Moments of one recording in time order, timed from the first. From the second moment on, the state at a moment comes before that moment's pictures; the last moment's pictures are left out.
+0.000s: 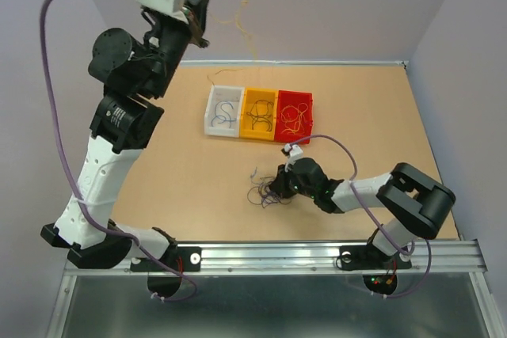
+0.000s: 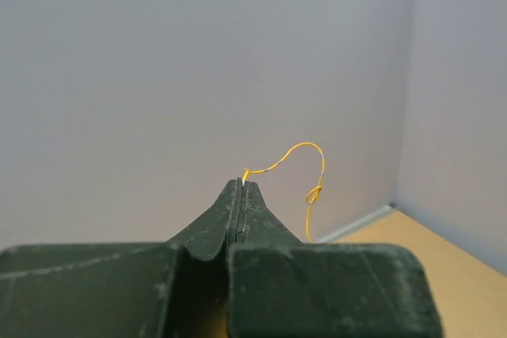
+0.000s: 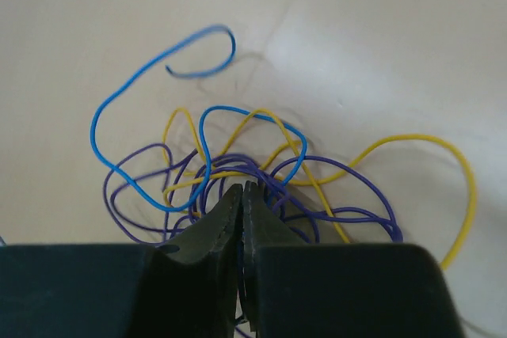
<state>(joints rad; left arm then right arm) -0.64 1.33 1.96 -0.20 -0.08 0.15 0.85 1.61 0.51 0.57 -0.03 0.49</state>
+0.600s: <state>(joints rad) -0.54 1.17 1.24 0.15 0.15 0.07 0.85 1.05 0.57 0.46 0.36 0.44</state>
